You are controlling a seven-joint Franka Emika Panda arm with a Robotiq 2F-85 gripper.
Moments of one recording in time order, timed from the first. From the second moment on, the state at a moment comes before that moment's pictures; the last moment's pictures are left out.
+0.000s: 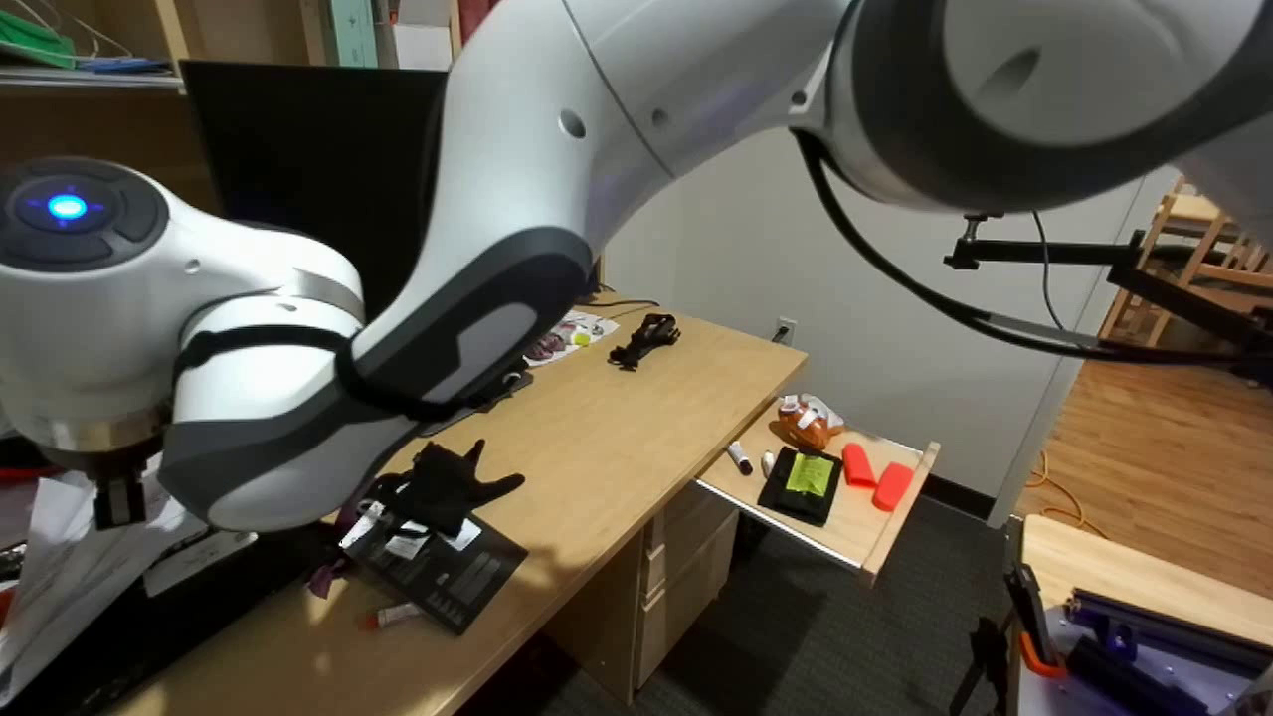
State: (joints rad) arm 0.23 0.97 0.23 -1.22 -0.98 2.68 -0.15
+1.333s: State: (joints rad) arm 0.16 0.64 0.22 -1.61 -0.53 2.62 -0.40
